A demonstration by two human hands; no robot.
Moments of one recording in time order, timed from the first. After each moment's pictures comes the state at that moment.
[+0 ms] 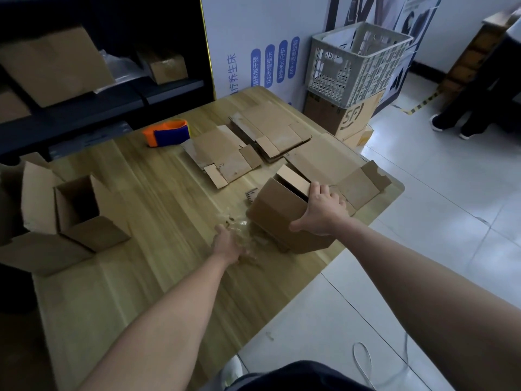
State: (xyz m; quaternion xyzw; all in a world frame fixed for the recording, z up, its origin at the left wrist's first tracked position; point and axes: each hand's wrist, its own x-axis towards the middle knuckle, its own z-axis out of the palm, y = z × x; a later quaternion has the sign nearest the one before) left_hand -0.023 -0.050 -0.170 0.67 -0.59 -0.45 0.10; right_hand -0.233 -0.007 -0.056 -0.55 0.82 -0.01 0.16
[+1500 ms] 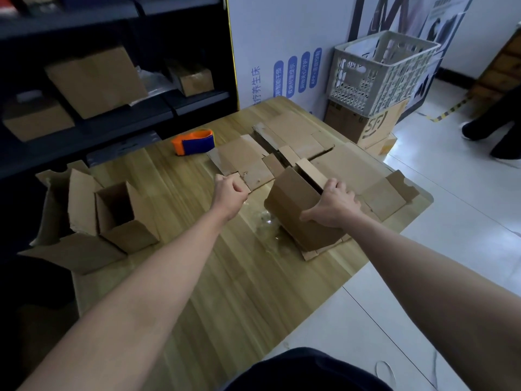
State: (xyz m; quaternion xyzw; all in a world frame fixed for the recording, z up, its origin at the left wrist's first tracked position) left_hand 0.003 -0.129 -0.066 0.61 -0.67 -0.33 0.28; right_hand -0.206 -0.036 -0.027 -0.50 0.84 -0.05 0.20
